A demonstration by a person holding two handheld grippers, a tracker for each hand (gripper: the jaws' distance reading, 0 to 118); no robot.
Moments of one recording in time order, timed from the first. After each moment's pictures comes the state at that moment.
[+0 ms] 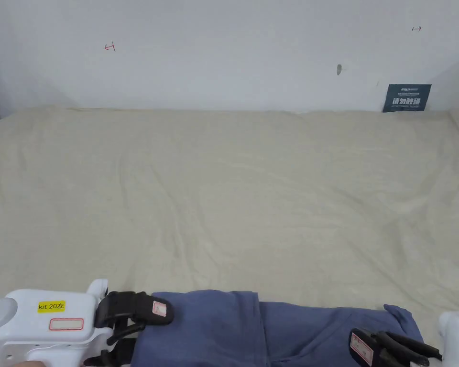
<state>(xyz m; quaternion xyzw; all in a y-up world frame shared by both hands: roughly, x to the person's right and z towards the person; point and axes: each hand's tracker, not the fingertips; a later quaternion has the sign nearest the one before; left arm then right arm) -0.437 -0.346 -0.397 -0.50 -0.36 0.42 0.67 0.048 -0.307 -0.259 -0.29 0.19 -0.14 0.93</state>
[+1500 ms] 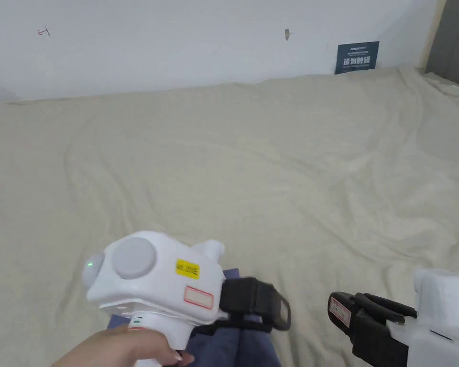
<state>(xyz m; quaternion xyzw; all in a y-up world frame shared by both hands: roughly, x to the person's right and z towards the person) -0.175 -0.241 -0.371 -0.58 -0.38 0.18 0.69 0.104 -0.315 -0.244 -0.29 0.15 -0.19 0.93</state>
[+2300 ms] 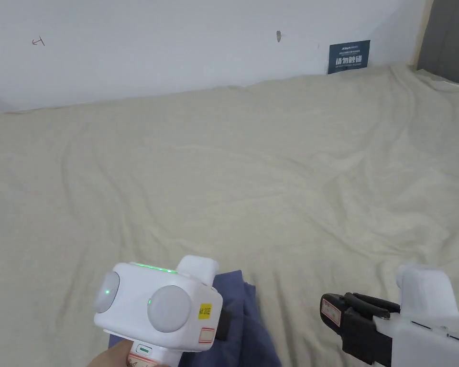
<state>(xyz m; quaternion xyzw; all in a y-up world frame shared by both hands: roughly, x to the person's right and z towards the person) -0.113 -0.286 -0.317 -0.52 -0.23 -0.09 0.82 0.102 -0.319 -0.246 -0.31 0.15 -0.19 0.92</state>
